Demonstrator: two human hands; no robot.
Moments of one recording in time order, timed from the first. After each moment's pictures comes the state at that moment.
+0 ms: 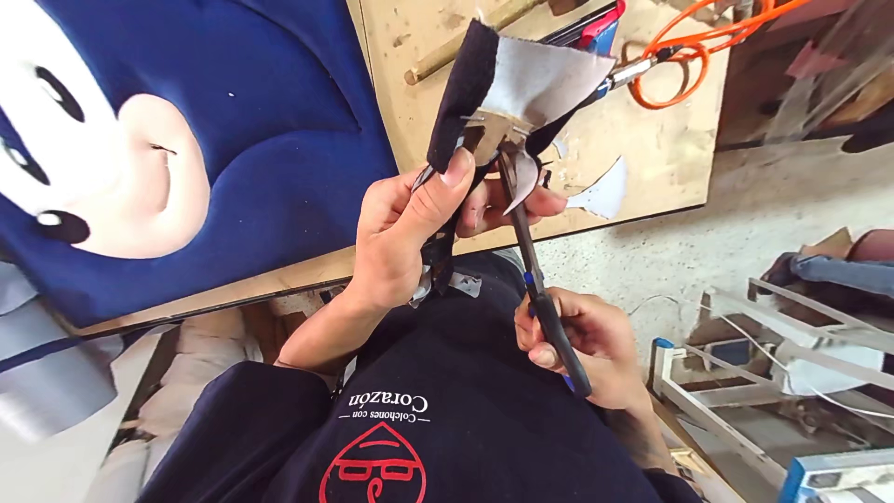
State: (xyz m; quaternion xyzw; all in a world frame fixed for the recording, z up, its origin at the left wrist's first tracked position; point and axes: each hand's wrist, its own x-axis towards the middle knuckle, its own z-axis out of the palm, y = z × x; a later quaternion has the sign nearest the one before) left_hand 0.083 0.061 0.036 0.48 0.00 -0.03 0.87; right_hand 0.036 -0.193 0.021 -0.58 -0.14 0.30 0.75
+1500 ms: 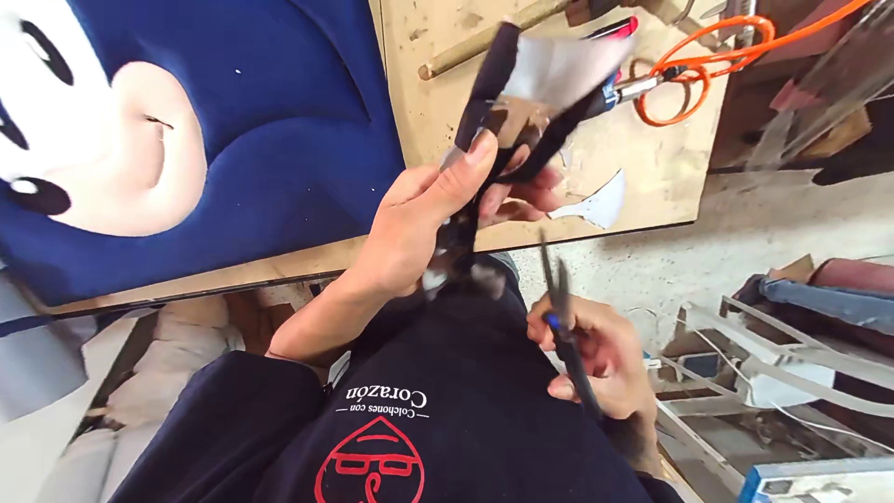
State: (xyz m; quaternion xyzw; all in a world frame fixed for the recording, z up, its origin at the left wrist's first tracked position) left_hand 0.085 0.071 0.041 0.44 0.02 -0.14 0.89; right_hand 0.038 -0.216 0.015 -0.64 -0.22 0.30 0.67
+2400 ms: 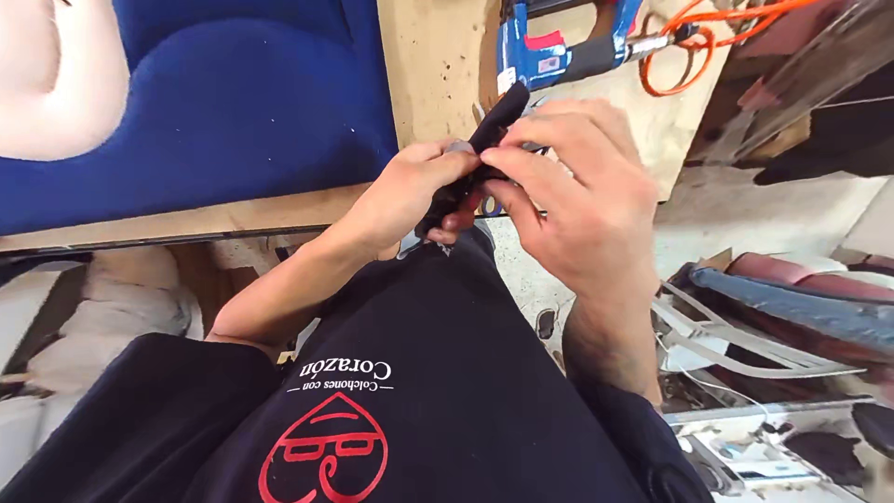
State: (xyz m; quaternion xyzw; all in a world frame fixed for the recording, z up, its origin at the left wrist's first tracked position) left_hand 0.060 0.066 0.004 0.42 0.17 -0.30 0.84; right_hand 0.118 -0.135 0.042 -0.86 -0.45 0.03 0.25
